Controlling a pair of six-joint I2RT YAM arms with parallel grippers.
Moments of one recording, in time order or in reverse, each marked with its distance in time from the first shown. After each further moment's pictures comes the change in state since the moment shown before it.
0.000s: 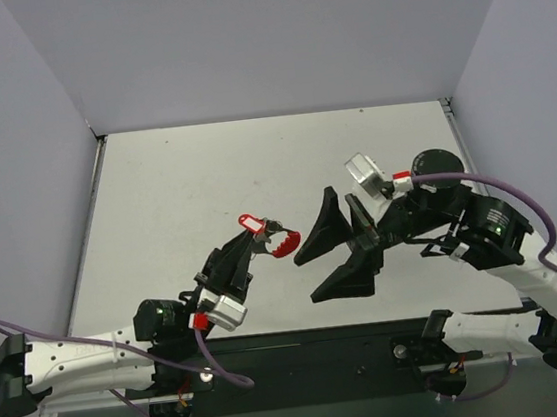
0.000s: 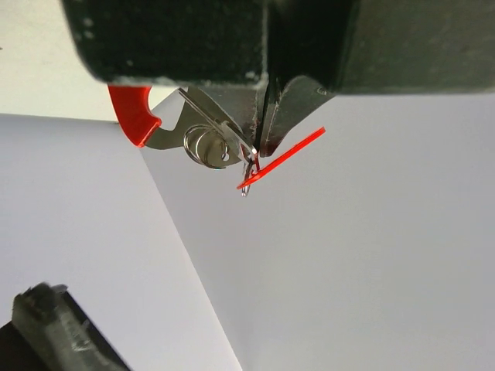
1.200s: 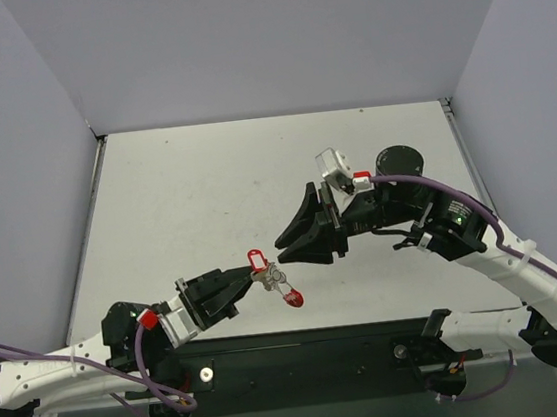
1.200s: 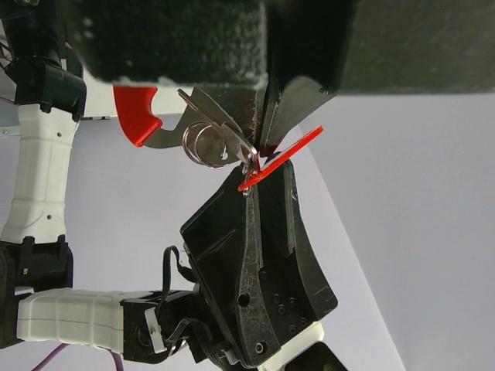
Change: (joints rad) left arm 0.000 -0.291 0.047 -0.496 0.307 -0.472; right arm -0.031 0.064 -0.055 0.071 0.152 -0.152
